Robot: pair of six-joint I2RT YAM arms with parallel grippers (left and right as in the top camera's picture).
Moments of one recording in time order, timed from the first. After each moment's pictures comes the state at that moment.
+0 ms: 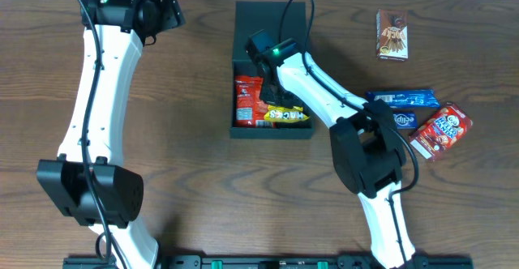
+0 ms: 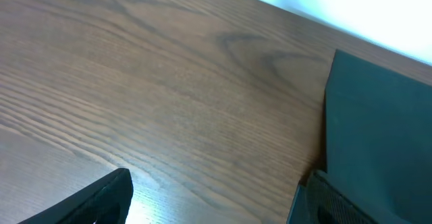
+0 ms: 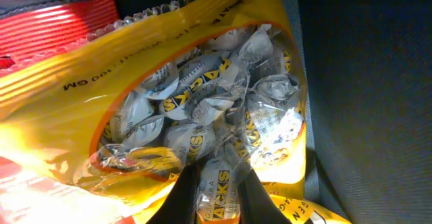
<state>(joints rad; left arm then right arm) -0.09 1.90 2.00 -1.05 -0.16 -0.40 0.55 2.30 1.88 -1.11 0.20 0.83</state>
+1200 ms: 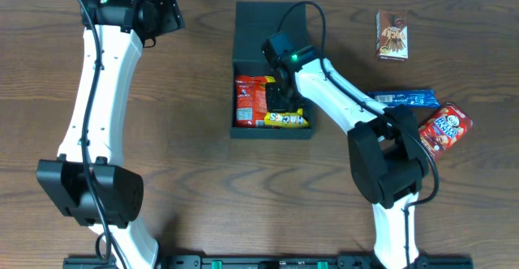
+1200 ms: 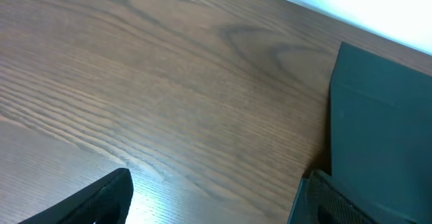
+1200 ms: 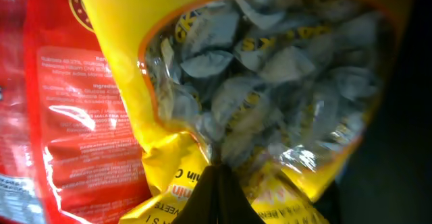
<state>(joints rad) -0.09 1.90 2.00 -1.08 -0.16 -0.40 0.50 2.17 1.66 -0.94 -0.04 0.45</state>
